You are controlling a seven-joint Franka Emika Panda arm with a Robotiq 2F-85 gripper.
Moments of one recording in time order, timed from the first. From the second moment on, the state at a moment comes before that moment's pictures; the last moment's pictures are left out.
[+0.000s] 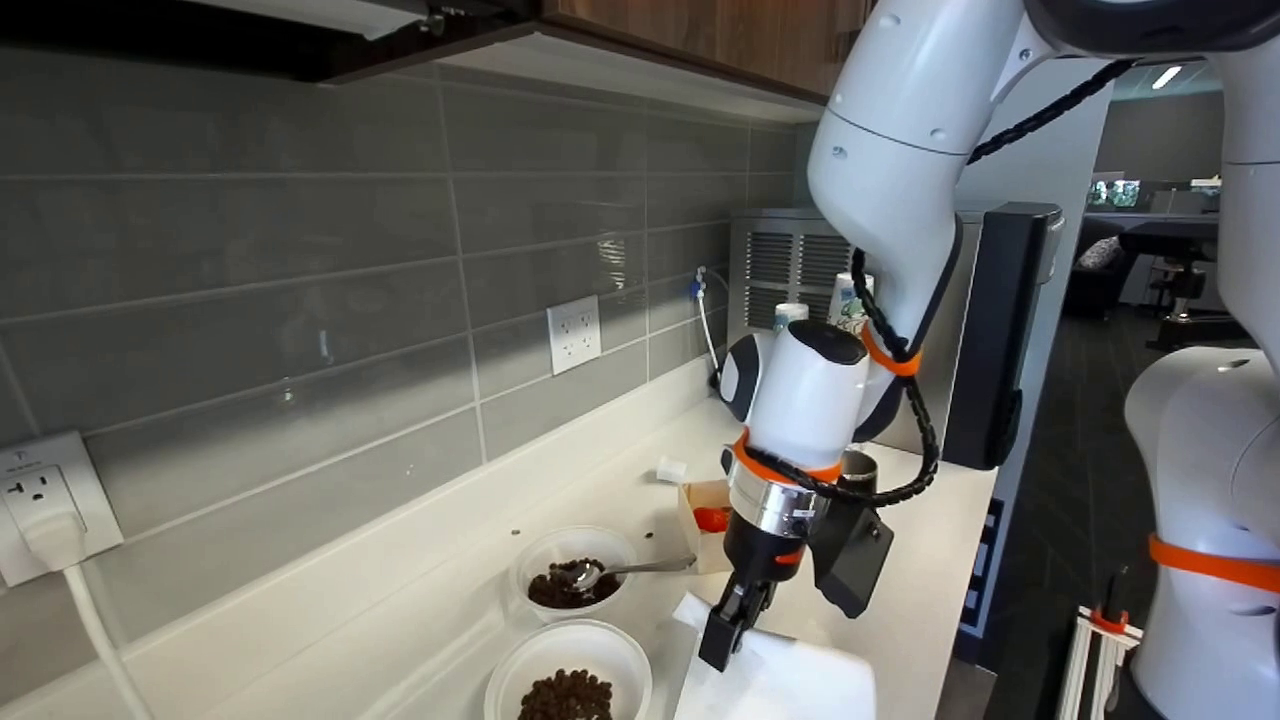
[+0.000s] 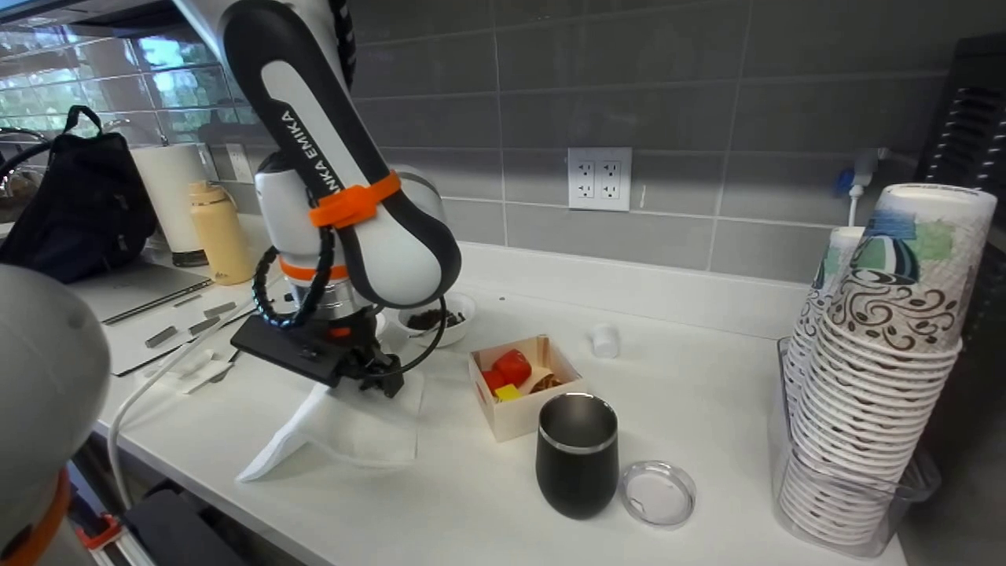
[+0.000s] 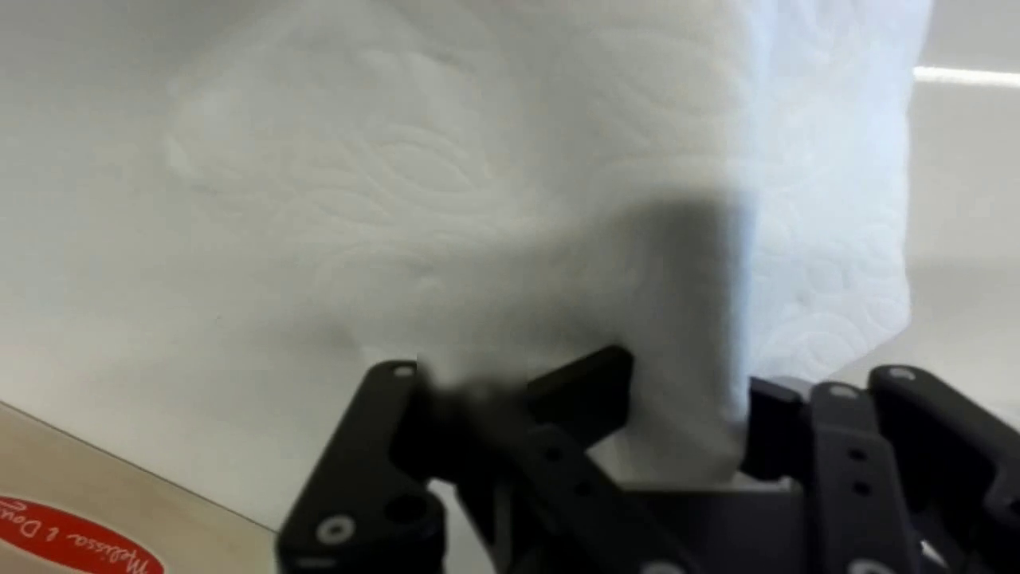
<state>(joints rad) 0.61 0.22 -0.56 -2.54 -2.28 3.51 2.24</state>
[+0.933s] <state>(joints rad) 0.66 0.02 -0.59 -2.56 -2.44 3.46 2.31</state>
